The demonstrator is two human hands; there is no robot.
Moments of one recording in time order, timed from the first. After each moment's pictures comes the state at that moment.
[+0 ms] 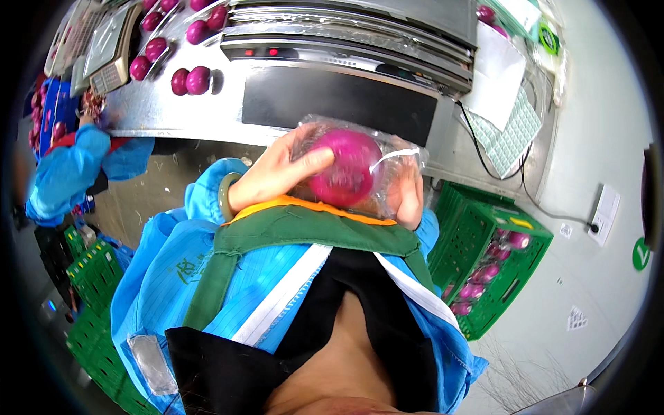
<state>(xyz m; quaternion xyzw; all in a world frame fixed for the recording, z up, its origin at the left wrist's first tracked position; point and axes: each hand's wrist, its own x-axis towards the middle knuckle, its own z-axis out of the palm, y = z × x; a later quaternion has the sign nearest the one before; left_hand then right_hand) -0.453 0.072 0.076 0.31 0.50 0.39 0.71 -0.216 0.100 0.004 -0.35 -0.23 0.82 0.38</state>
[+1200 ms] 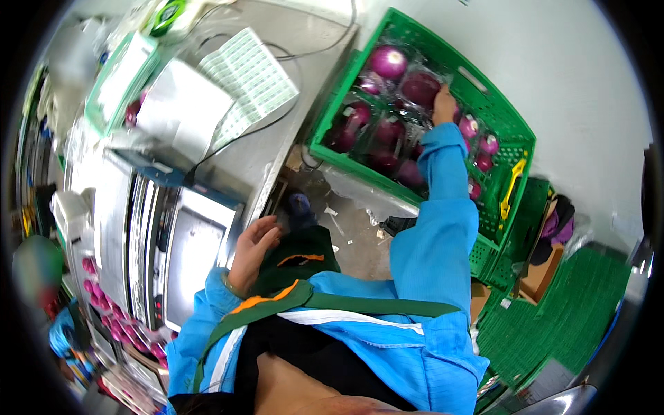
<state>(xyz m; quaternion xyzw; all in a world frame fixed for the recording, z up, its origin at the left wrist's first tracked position) -0.179 0.126 -0.047 0.44 0.44 0.02 0.78 0.430 -0.014 -0.197 -0.96 -0.05 -0.03 0.27</state>
